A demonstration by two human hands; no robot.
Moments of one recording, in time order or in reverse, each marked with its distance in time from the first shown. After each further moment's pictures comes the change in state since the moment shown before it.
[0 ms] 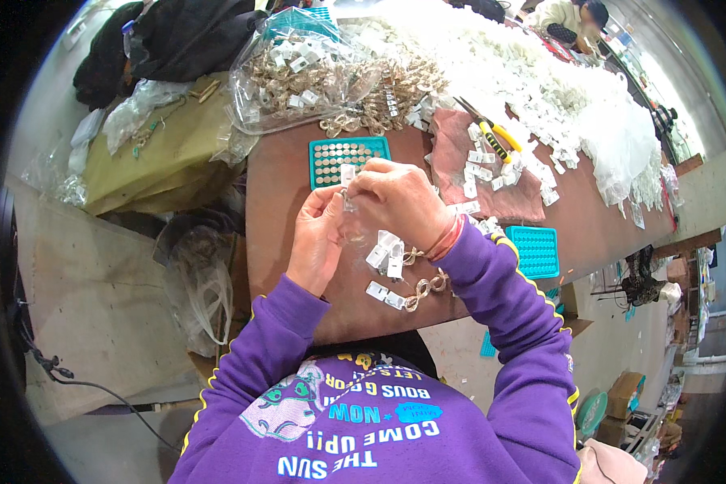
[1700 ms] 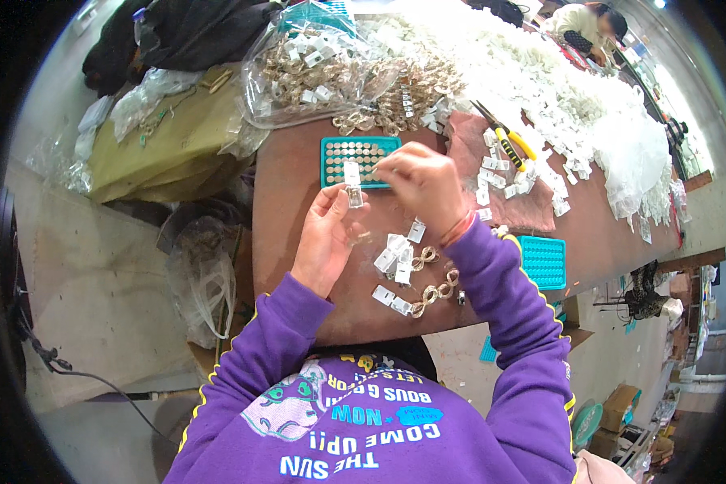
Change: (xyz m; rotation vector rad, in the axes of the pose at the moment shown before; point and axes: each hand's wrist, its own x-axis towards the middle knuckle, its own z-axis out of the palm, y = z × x) left_hand 0.001 0.003 -0.001 -0.073 0.055 -0.082; right_hand 0.001 0.040 0.009 0.073 0.211 0.074
